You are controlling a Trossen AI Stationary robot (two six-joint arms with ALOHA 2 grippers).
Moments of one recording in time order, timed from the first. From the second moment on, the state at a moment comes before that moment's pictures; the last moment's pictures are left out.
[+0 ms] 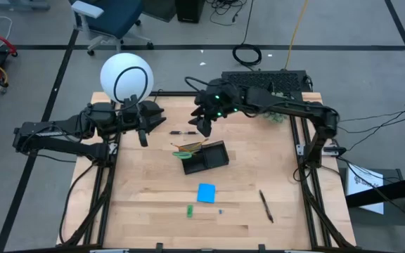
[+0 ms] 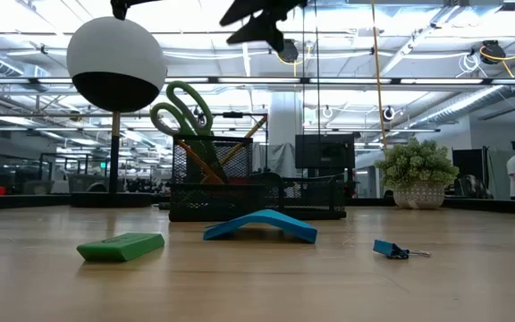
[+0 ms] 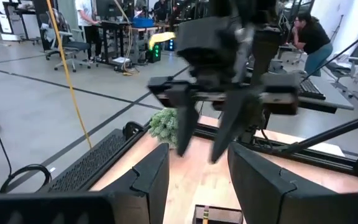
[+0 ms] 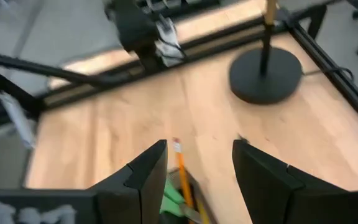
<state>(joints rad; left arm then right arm) 0.07 0.79 0.86 -0.16 -0.22 -0.12 -0.22 1.79 1.79 -0.62 -0.19 0.19</state>
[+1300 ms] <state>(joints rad) 0.07 0.78 0.86 -0.15 -0.29 -0.05 -0.32 2.29 2.28 -1.05 -0.19 0.00</state>
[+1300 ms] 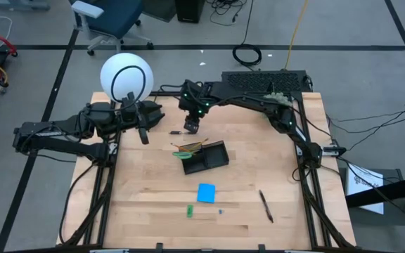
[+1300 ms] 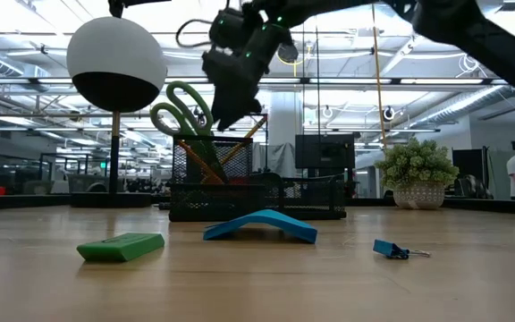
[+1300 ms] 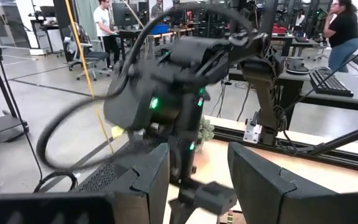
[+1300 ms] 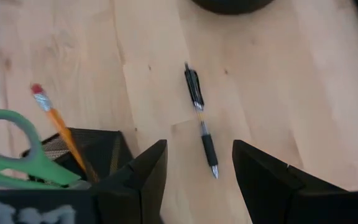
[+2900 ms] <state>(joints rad) 0.07 0.78 0.86 -0.16 -0.30 -0.06 -0.32 2.43 2.11 -0.88 -0.16 -0.27</state>
